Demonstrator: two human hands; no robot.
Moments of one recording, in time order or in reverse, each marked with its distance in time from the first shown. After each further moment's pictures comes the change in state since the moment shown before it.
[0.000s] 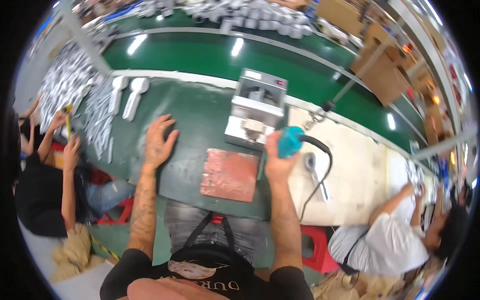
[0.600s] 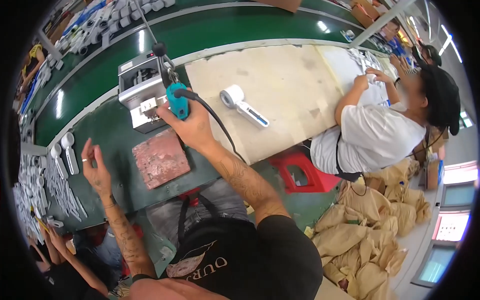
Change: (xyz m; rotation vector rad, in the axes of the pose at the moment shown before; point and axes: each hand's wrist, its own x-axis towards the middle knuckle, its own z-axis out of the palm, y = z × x) left_hand 0.029 0.070 0.005 -0.427 0.044 -0.099; right_hand -0.004 -0.034 -0.030 0.018 0.027 0.184
